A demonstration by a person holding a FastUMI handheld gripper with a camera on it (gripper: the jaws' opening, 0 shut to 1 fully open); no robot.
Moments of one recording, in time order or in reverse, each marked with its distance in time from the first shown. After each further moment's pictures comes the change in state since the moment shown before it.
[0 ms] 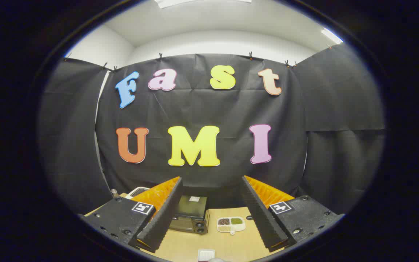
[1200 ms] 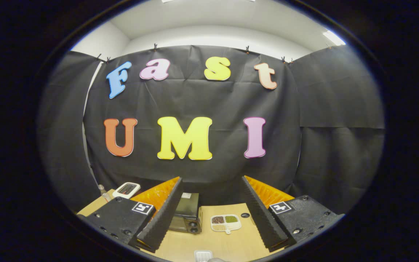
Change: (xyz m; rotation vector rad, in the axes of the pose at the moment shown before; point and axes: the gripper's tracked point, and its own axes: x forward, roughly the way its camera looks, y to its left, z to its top) arm 0.053 0.012 -0.047 -0.024 0.056 -0.078
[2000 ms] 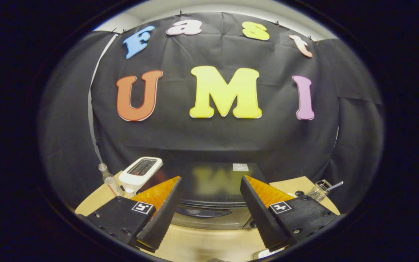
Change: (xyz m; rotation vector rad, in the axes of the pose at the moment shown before) arm 0.149 0.196 -0.198 -0.004 0.214 0.093
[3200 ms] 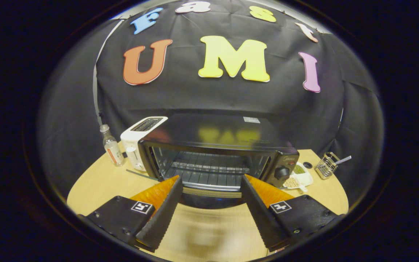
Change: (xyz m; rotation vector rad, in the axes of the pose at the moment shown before) arm -0.044 0.011 -0.113 -0.042 0.199 0.023
